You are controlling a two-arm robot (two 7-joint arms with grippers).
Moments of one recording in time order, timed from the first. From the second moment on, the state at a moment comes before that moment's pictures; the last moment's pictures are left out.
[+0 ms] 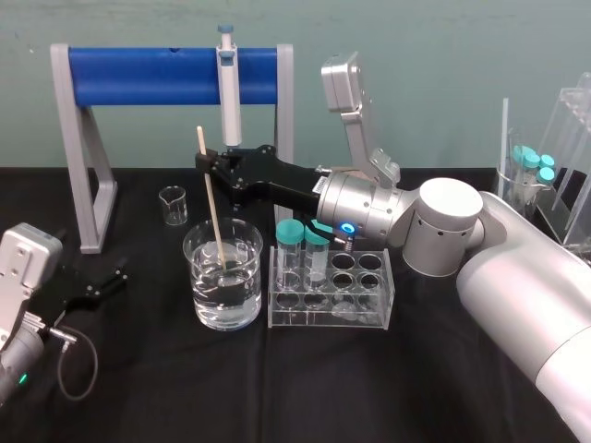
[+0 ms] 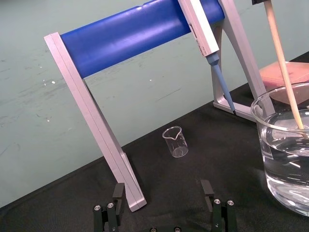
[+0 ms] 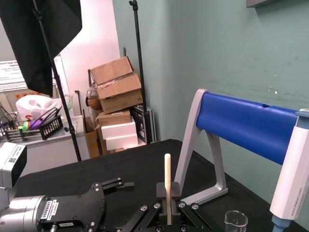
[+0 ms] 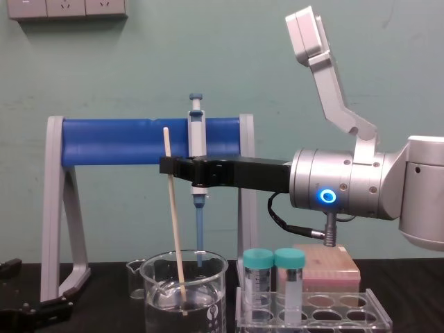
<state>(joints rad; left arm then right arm) -0.20 0.60 0.45 -1.41 -0.25 -0.12 0.03 0.78 0.16 -0.62 -0.94 0.57 -0.03 0.75</state>
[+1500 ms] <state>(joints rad) -0.20 0.60 0.45 -1.41 -0.25 -0.12 0.03 0.78 0.16 -0.62 -0.94 0.57 -0.03 0.75</state>
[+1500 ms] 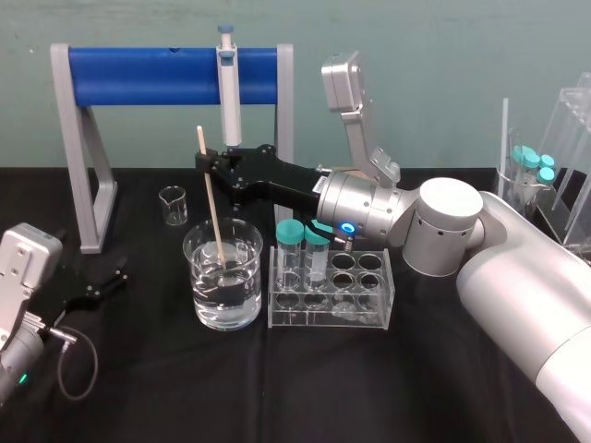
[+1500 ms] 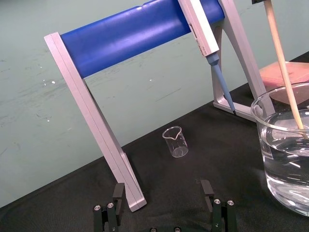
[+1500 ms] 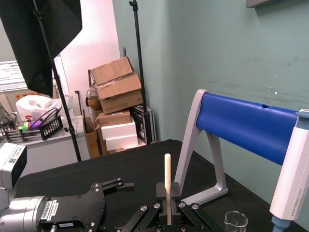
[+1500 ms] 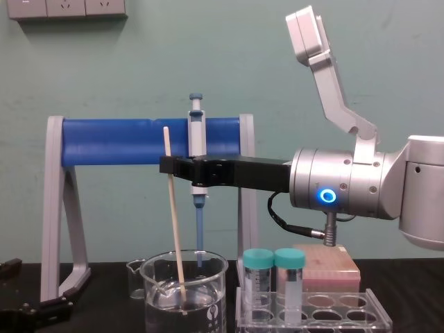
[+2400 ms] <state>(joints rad) -0.20 0.60 0.45 -1.41 -0.25 -0.12 0.03 0.78 0.16 -0.62 -0.94 0.57 -0.03 0.75</state>
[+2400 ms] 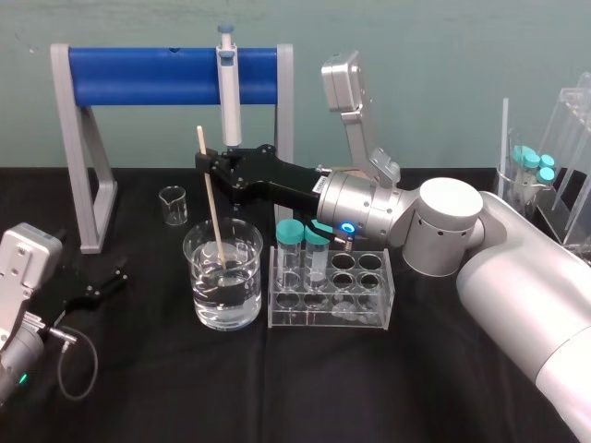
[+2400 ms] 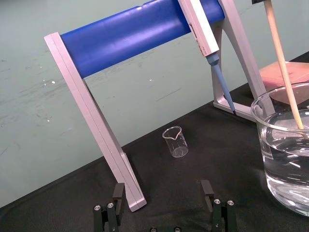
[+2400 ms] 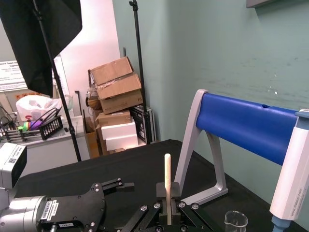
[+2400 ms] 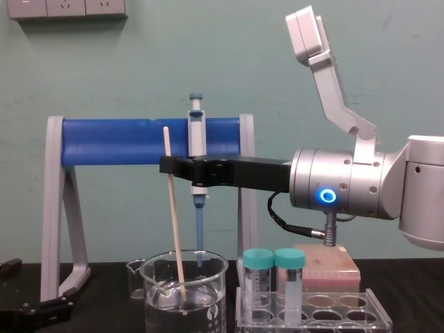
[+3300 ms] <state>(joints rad) -0.20 0.60 0.45 -1.41 -0.25 -0.12 0.03 0.78 0.16 -0.62 -0.94 0.57 -0.03 0.75</state>
